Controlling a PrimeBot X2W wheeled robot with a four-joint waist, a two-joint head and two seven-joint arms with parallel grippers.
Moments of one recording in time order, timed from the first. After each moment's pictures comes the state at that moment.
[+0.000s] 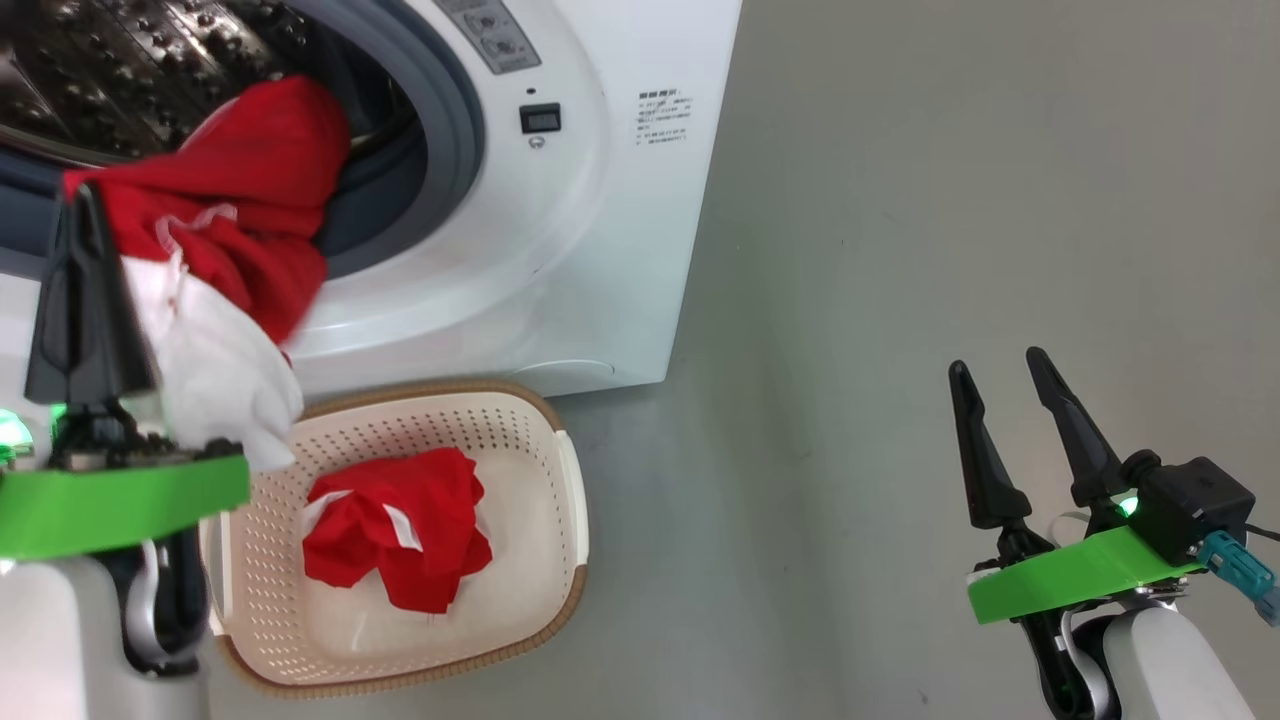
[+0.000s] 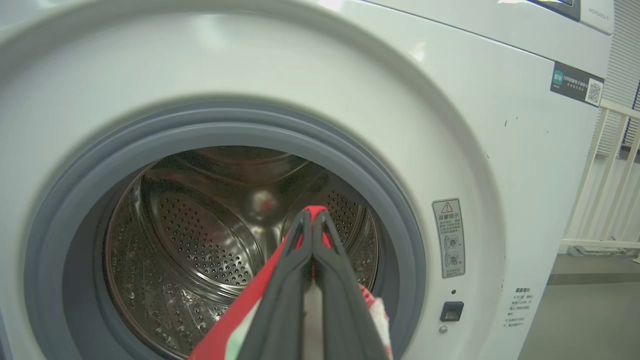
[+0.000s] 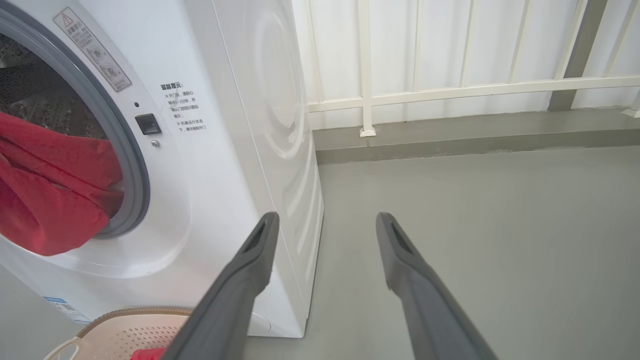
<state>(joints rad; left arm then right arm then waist) -0.45 0.08 0.18 0.07 -0.27 -0.13 -0.26 -0.16 -0.05 0.02 0.18 0.31 0.13 -0.26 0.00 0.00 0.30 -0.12</state>
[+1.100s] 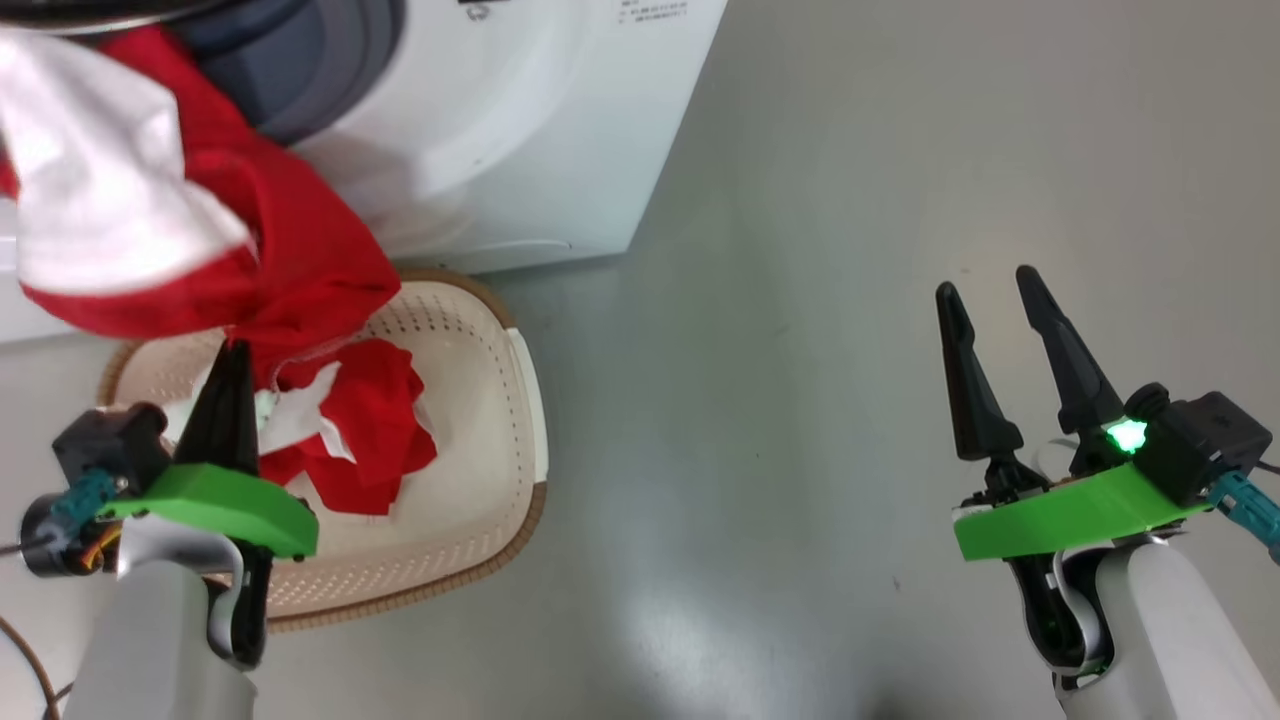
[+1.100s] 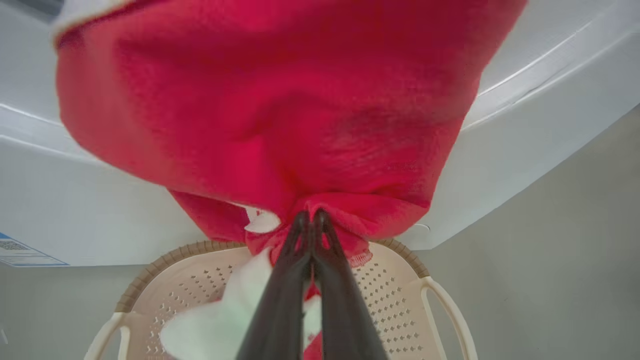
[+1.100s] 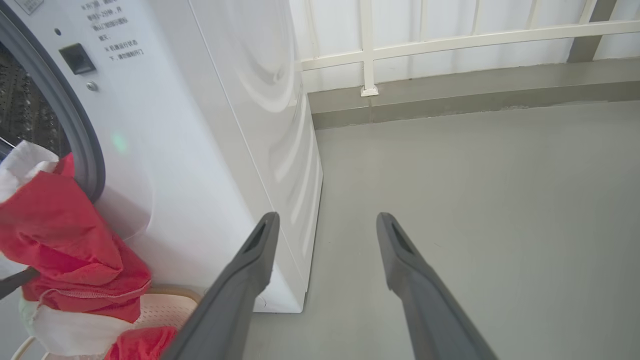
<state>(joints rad) -0.53 0.11 0.09 0.66 -0.23 -0.13 -0.26 -0.26 -0.05 0.05 0.14 0.36 0.13 -0.26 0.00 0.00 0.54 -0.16</state>
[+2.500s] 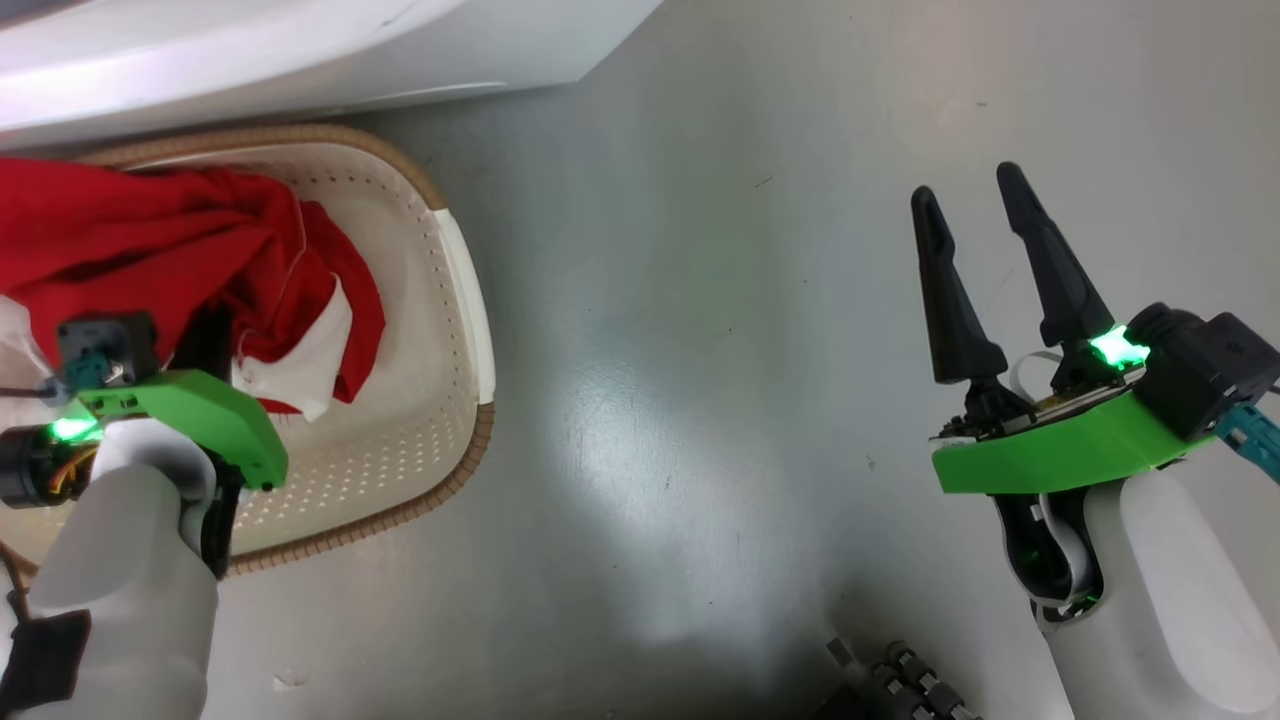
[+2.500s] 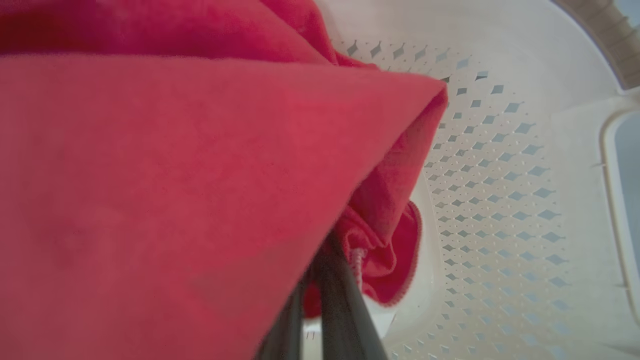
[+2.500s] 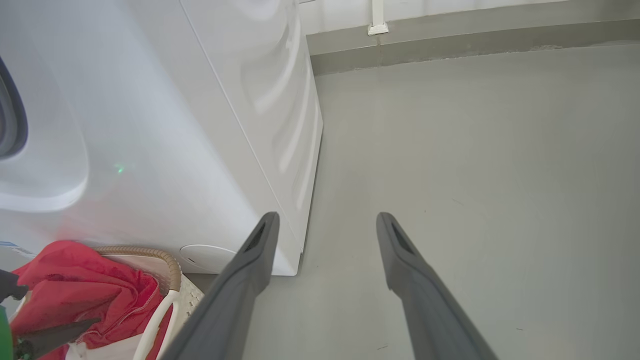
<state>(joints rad) -0.90 0.17 -0.07 1.23 -0.25 -0.13 -0.26 -0.39 -0.05 0.10 0.10 0.39 0.13 -0.26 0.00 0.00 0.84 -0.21</state>
